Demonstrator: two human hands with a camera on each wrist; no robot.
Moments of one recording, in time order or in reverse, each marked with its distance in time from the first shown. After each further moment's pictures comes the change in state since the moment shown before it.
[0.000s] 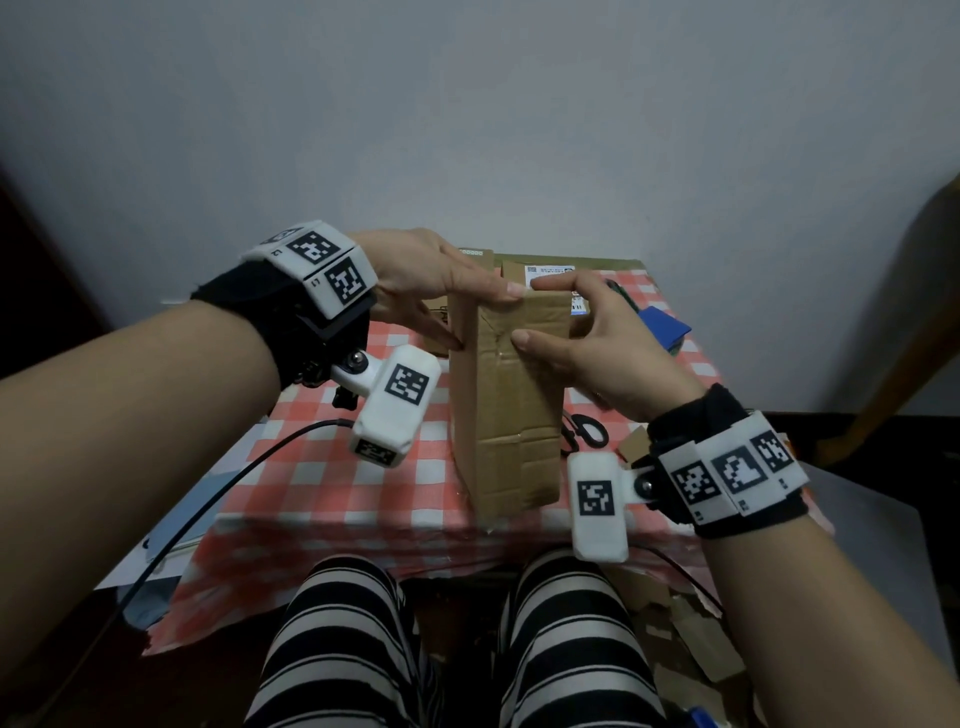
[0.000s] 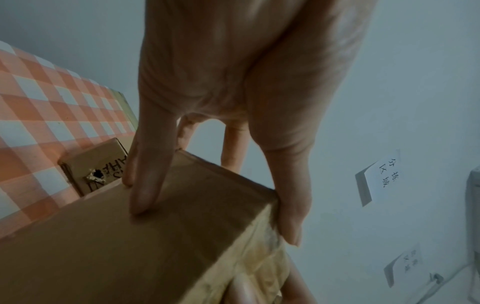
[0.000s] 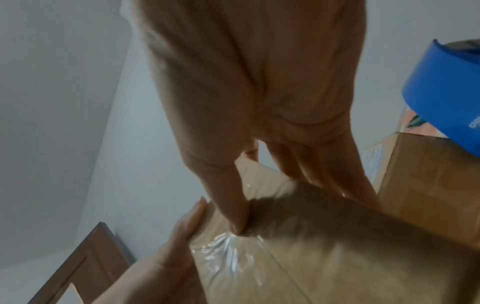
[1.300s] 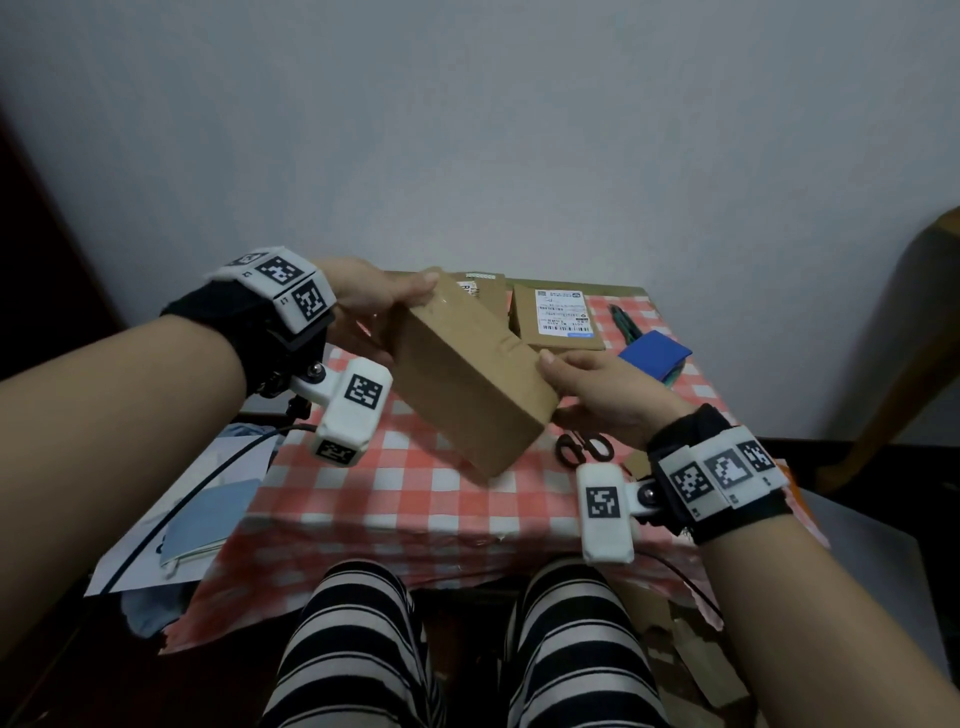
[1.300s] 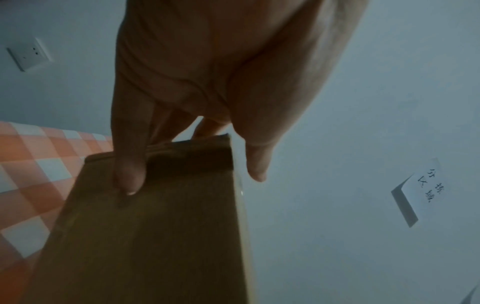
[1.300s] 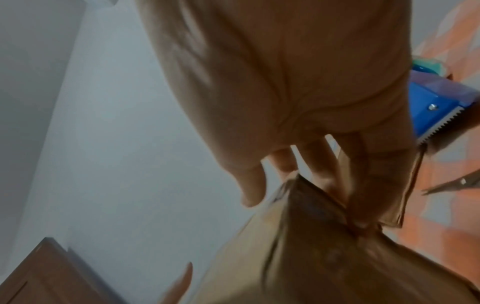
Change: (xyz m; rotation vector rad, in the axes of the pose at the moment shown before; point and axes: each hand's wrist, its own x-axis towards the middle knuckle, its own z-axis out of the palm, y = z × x) left_hand 0.000 -0.042 -0.057 -0.048 0.275 -0.280; right_hand 0.002 0.015 0.006 -0.005 -0.089 0.377
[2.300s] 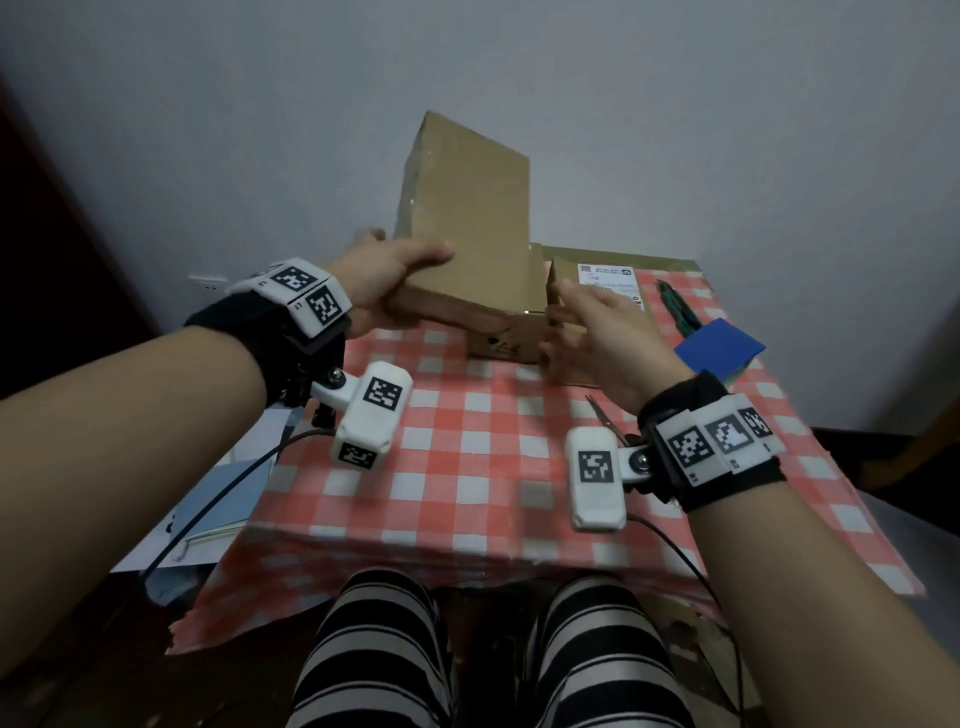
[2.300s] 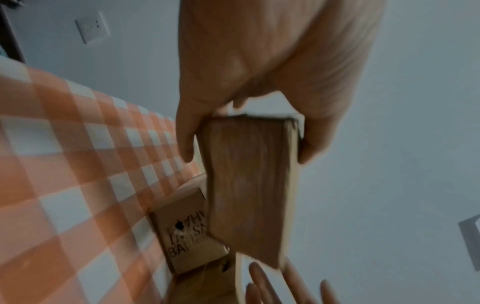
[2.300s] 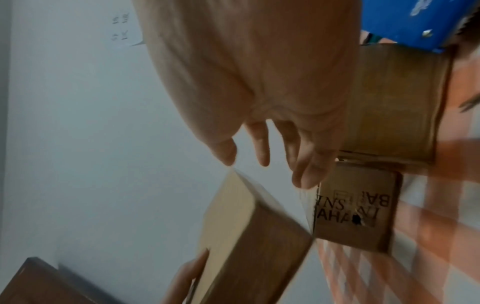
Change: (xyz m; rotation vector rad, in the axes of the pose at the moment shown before) left_hand 0.055 -0.016 0.002 -0.421 0.095 0.159; right_hand 0.080 -0.020 0.028 0.419 0.170 -0.118
